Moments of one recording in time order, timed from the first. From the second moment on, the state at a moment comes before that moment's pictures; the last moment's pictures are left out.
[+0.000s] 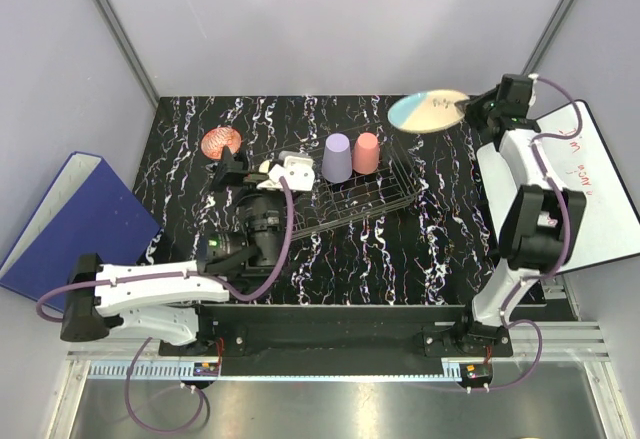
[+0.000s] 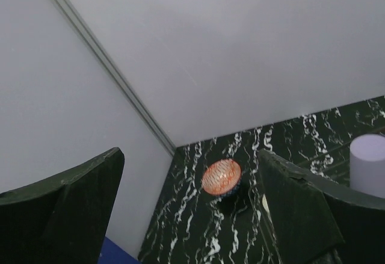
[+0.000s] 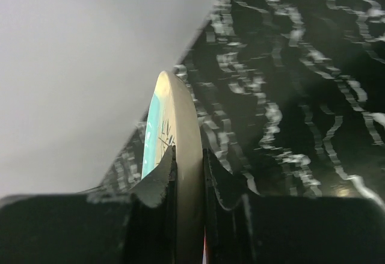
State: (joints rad) left arm -1.36 1.19 1.00 1.29 -1.29 1.56; right arm -0.14 1.76 1.50 -0.17 -0.17 0.97
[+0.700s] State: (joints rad) left arm -1.36 1.27 0.80 1.29 -1.40 1.41; right arm -0.13 2.09 1.57 0.02 -0.12 0.94
